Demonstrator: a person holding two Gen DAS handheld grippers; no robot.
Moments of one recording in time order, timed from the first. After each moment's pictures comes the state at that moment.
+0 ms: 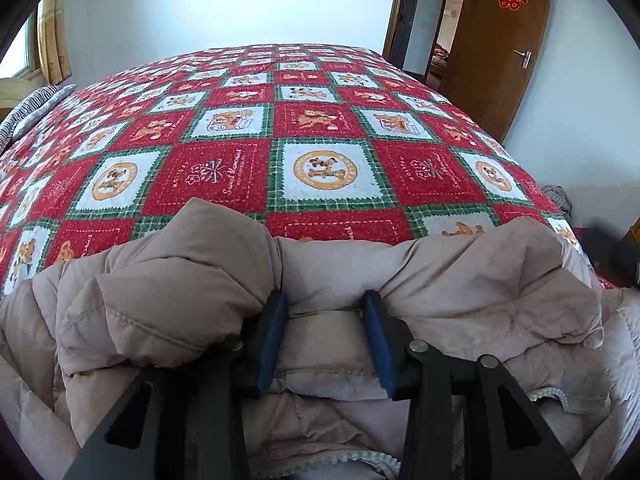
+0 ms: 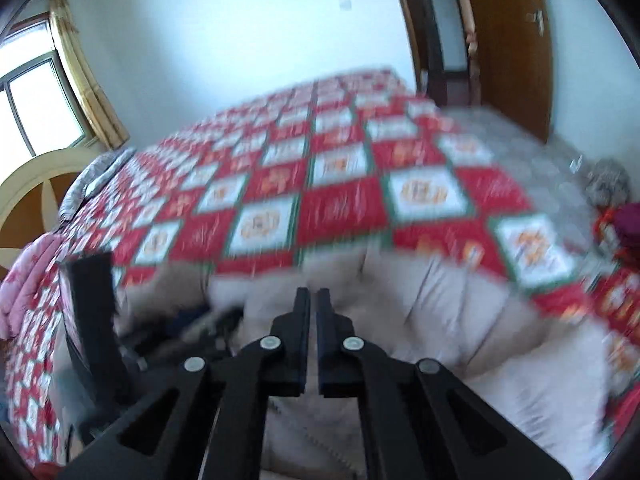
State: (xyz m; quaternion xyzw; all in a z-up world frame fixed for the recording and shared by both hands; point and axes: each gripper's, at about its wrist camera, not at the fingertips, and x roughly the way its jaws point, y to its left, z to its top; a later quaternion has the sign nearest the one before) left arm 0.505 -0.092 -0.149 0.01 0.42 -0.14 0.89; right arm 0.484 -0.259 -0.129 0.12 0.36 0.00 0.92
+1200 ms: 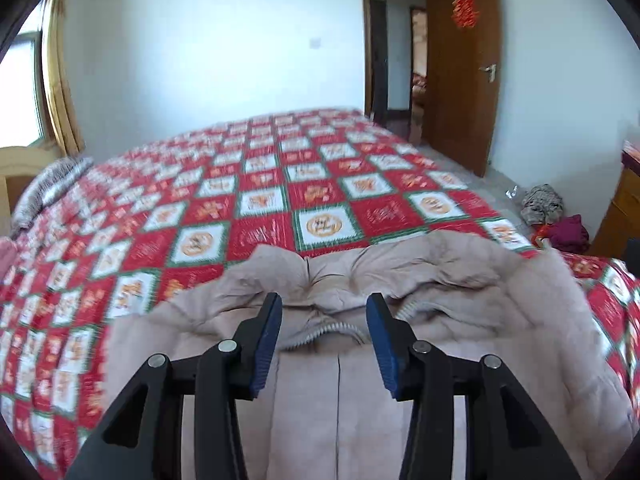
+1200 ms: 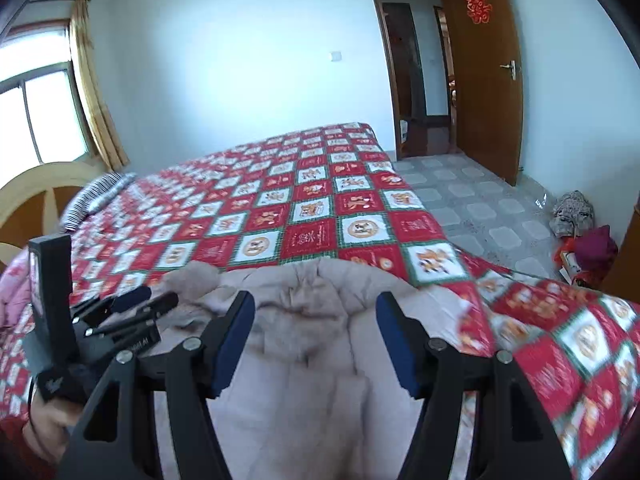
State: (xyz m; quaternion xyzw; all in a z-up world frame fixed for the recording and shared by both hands) left arm 0.368 -0.057 -0.041 0.07 0.31 -0.15 0.94; right arm 0.305 -0.276 -0.055 0.10 0.28 -0.02 0.95
